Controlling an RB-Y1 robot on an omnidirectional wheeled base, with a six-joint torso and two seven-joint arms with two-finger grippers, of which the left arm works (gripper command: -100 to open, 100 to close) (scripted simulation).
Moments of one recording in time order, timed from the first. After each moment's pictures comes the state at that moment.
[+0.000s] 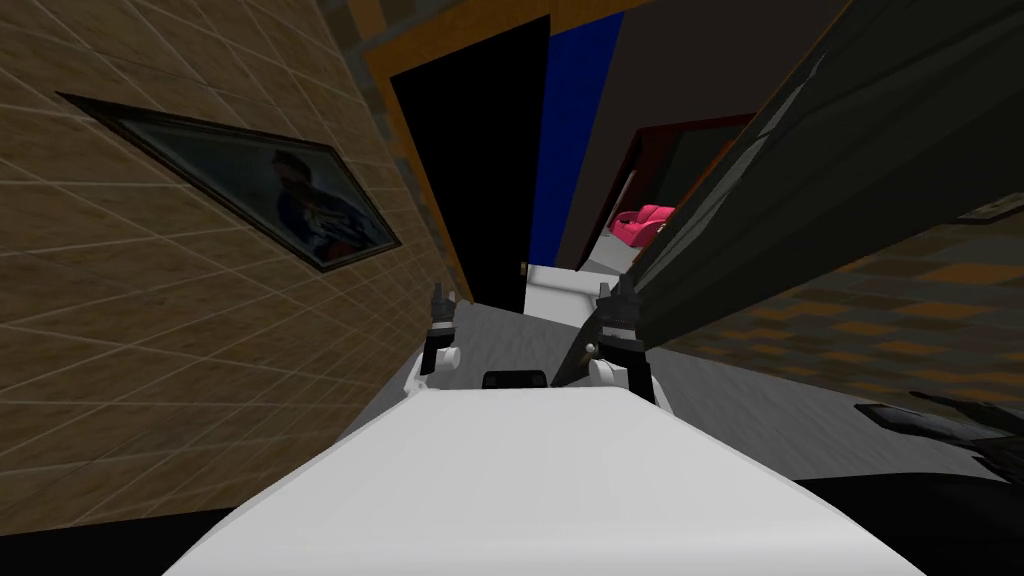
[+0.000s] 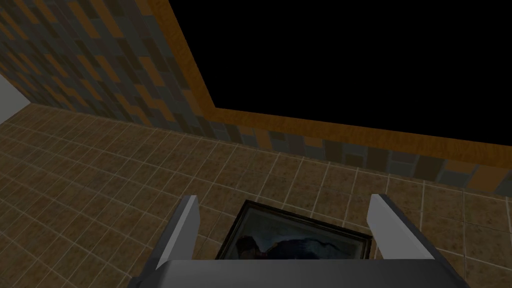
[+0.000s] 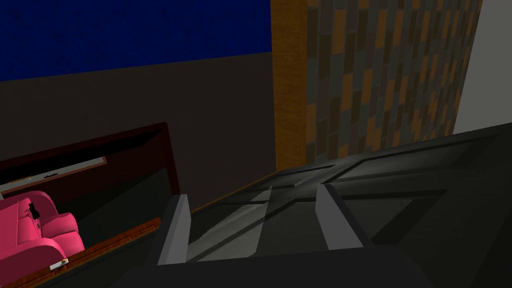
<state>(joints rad) 0.26 0.06 0.03 -1.78 0.06 -0.52 0.00</state>
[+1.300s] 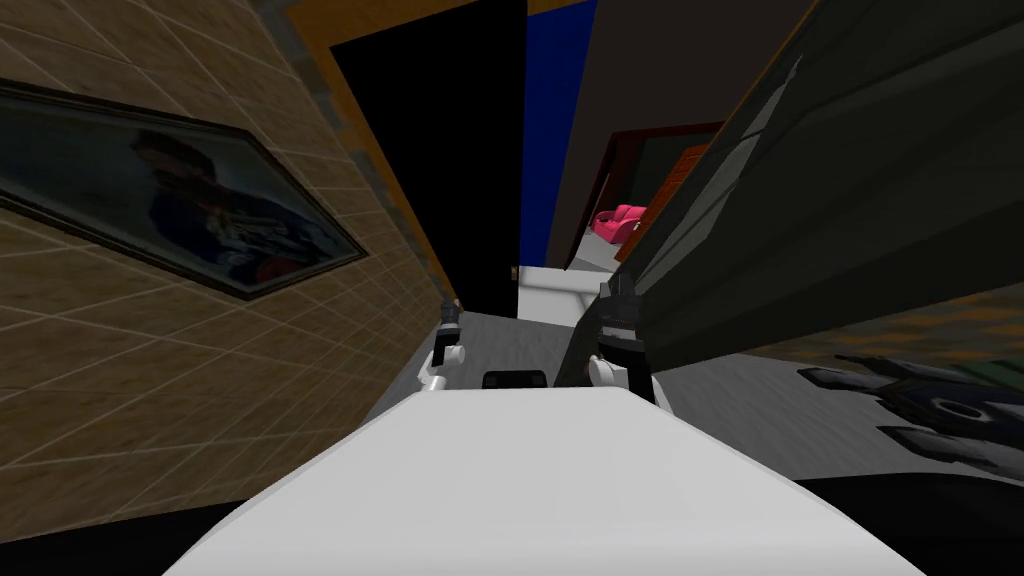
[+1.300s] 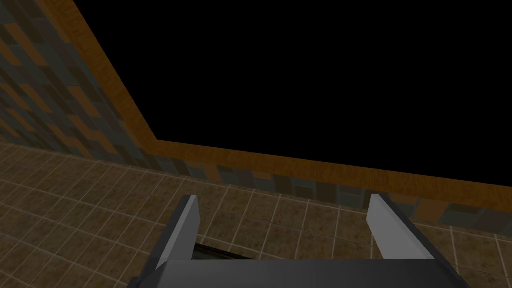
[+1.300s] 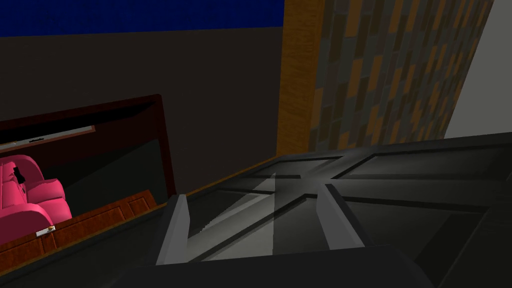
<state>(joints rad) 0.12 0.07 0.07 -1.43 0.11 -0.62 -0.07</state>
